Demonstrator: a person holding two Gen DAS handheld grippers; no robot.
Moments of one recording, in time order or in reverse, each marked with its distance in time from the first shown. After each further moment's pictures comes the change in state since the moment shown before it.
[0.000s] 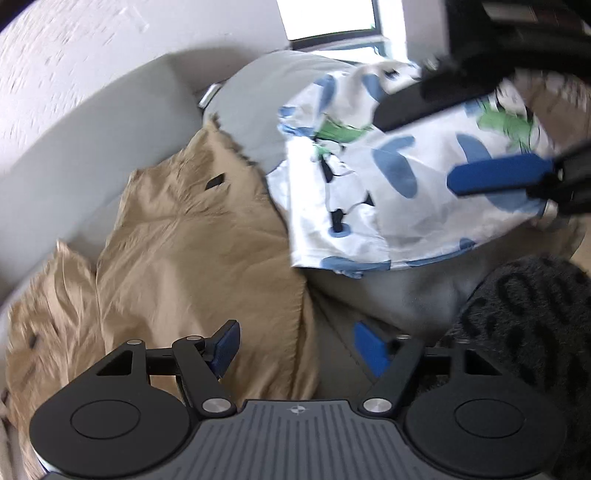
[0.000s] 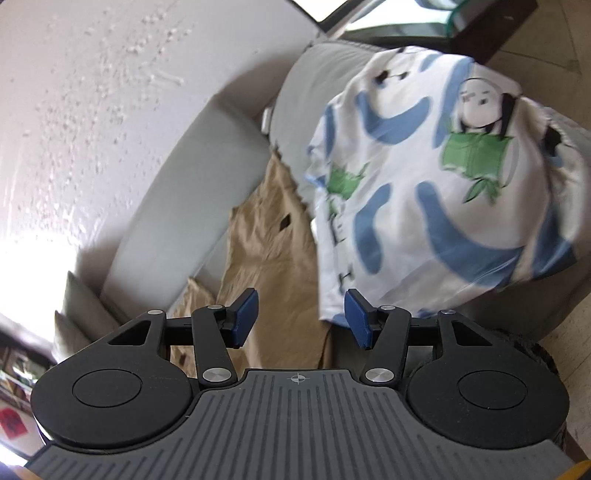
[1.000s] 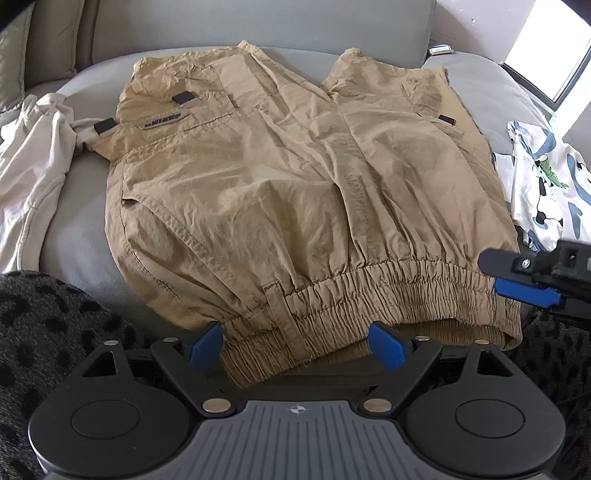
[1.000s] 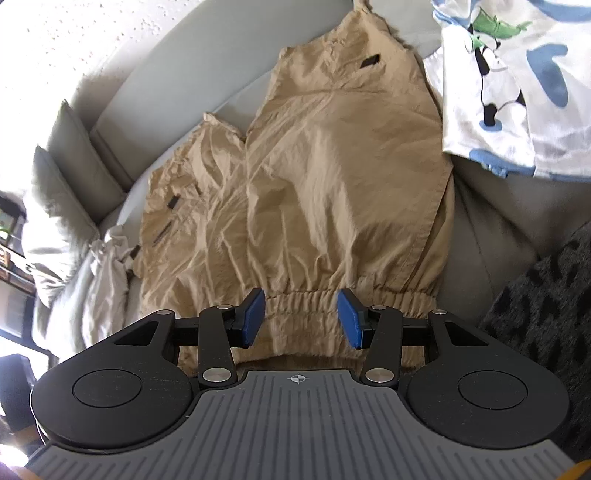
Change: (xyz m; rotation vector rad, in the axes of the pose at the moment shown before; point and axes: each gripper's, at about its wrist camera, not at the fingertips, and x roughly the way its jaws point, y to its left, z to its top) left arm -0.062 0.195 -0.157 -0.710 0.215 -0.012; right arm 0.093 0.092 -0.122 -0.345 0.355 -0.072
